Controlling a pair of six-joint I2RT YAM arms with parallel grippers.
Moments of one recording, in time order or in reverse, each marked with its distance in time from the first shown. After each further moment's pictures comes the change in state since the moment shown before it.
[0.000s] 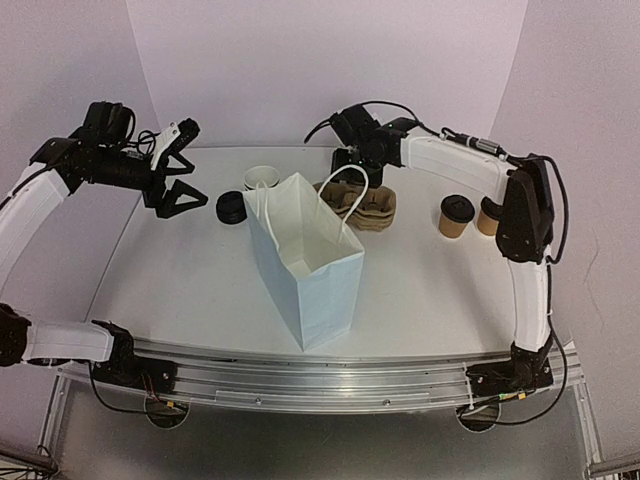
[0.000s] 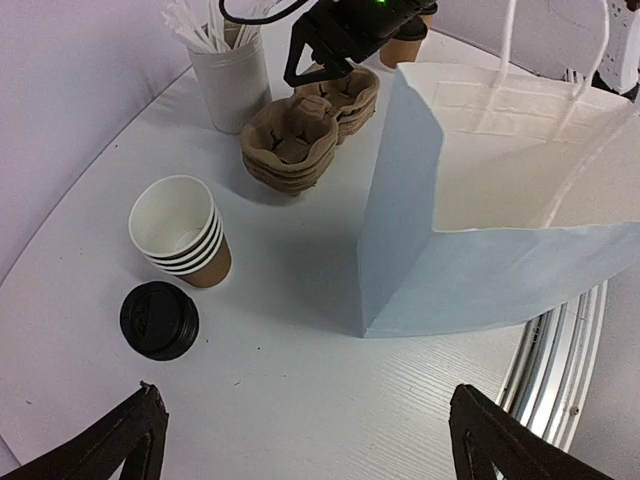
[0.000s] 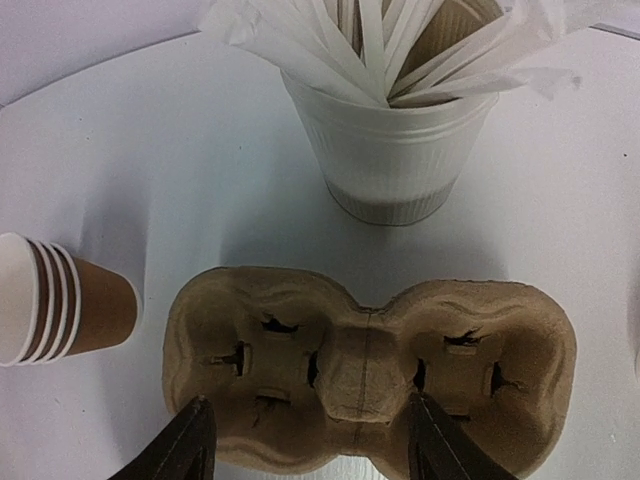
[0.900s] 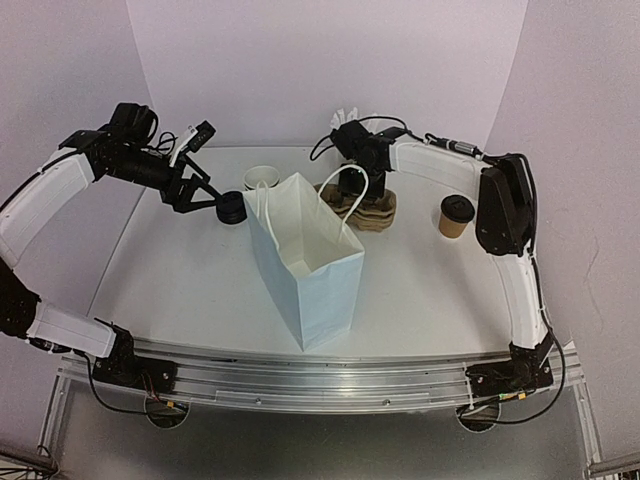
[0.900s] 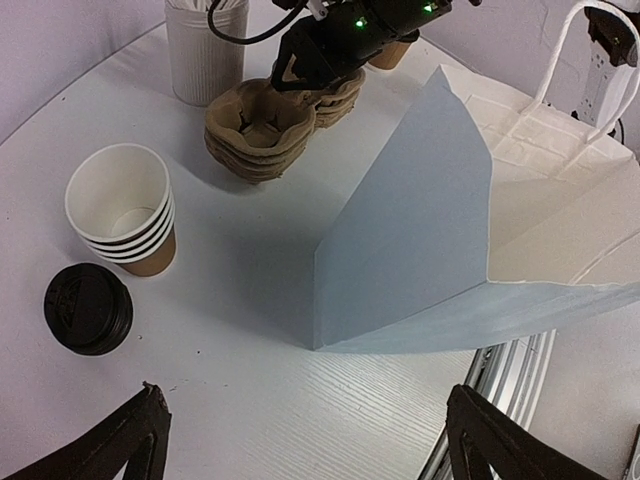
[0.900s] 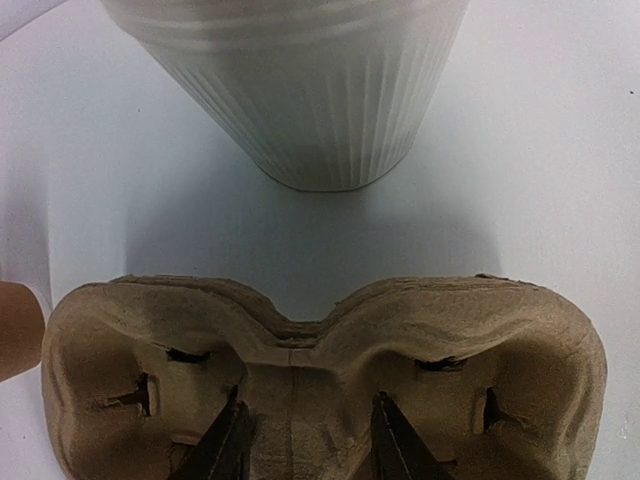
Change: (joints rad) left arm 0.010 0.158 0.019 0.024 0.101 -0.139; right arm -0.049 0.141 0.070 -0.092 -0.028 0.049
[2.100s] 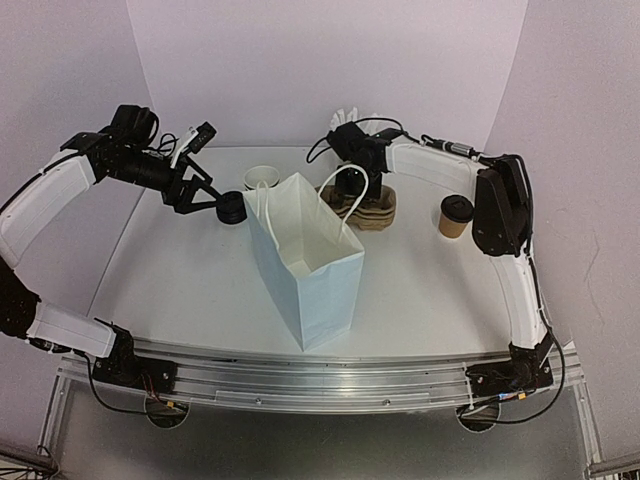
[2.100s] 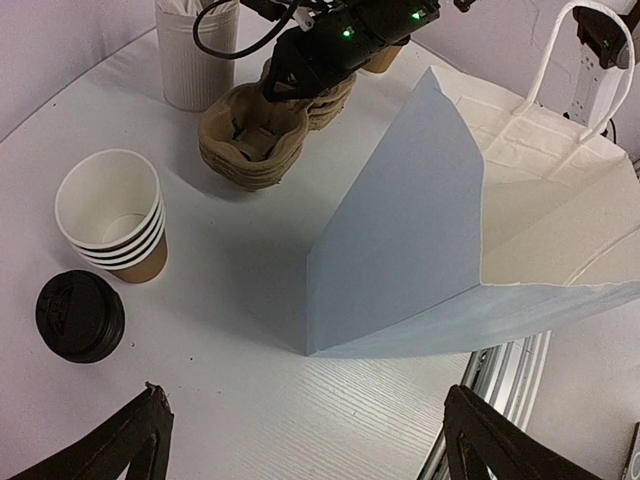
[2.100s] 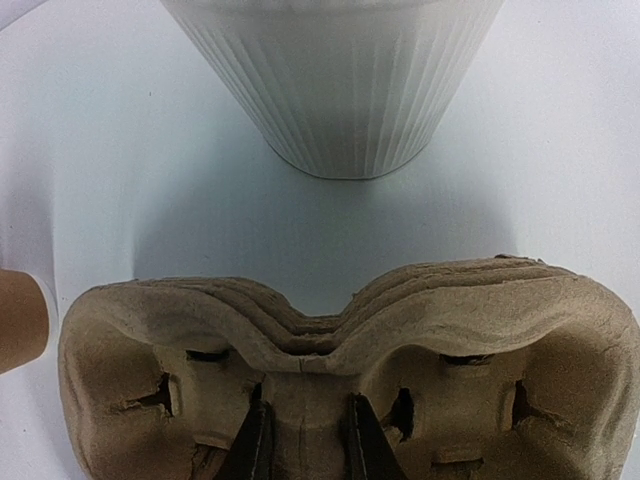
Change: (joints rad) left arm 0.000 0.000 -0.019 0.024 0.027 -0.002; right arm 0.009 0.023 0.025 -0.007 -0.019 -0.002
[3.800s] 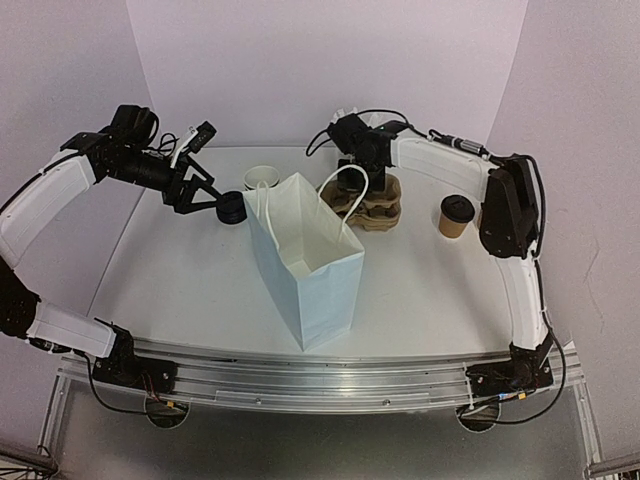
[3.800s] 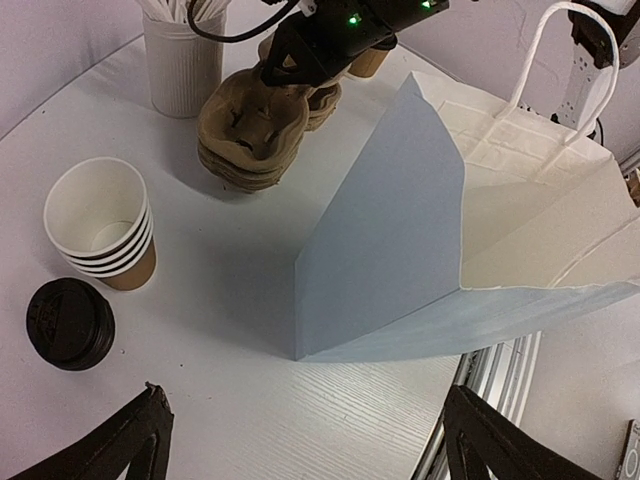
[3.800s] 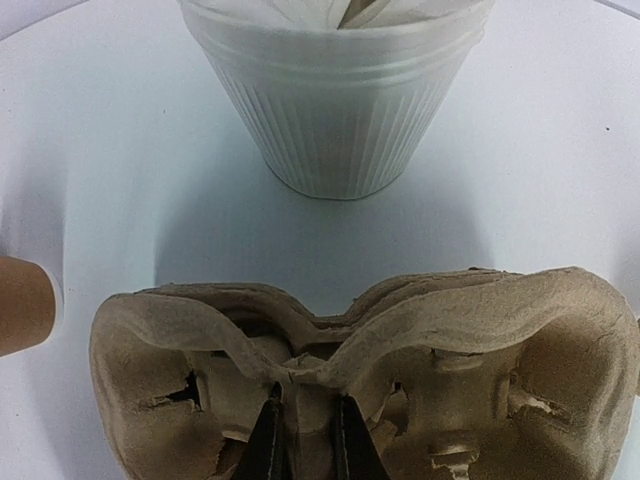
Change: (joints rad) left arm 0.000 0.000 0.000 0.000 0.033 0.001; right arm 0.014 -0.056 0.003 -0.037 0.066 -0.065
